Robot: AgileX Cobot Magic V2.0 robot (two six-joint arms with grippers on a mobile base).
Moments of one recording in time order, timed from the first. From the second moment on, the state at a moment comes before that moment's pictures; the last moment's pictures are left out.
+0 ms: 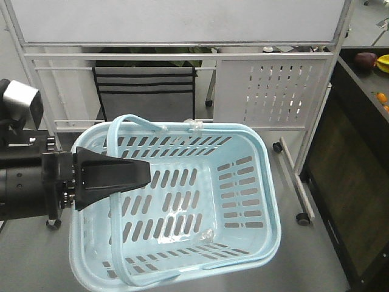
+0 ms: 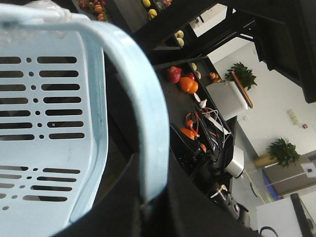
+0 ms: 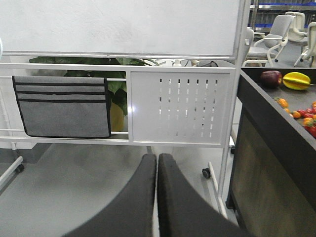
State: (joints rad) left arm -0.26 1.09 -0.78 -1.50 0.93 0.69; right arm 0.05 -0.01 0.03 -0.10 0.14 0.09
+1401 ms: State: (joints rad) left arm -0.26 1.09 -0.78 -1.50 0.93 0.69; right arm 0.05 -0.01 0.03 -0.10 0.14 0.09
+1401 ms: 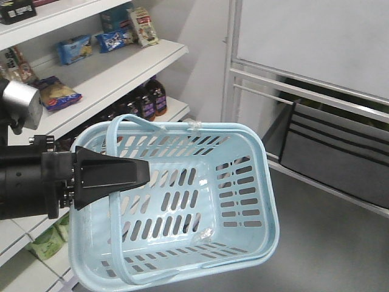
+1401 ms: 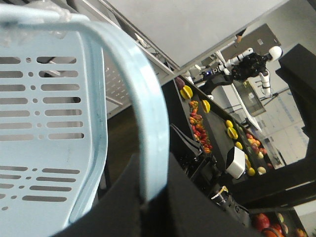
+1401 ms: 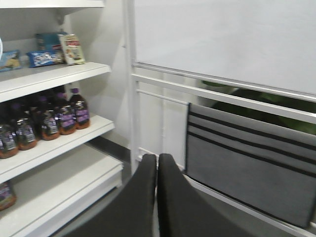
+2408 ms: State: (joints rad) left arm -0.26 1.09 -0.78 -1.50 0.93 0.69; right arm 0.05 -0.01 0.03 -0.10 0.14 0.09
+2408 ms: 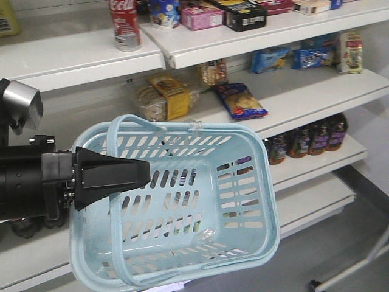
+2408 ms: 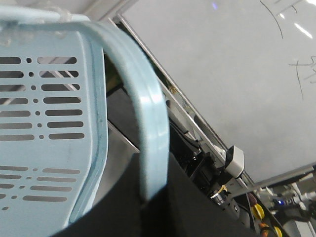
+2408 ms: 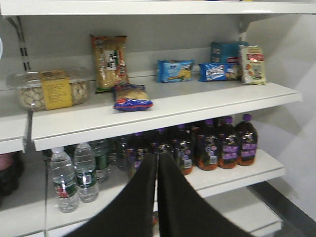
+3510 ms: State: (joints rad) left arm -0.26 1.09 -0.78 -1.50 0.93 0.69; right arm 0.05 -0.01 0.03 -0.10 0.14 0.09
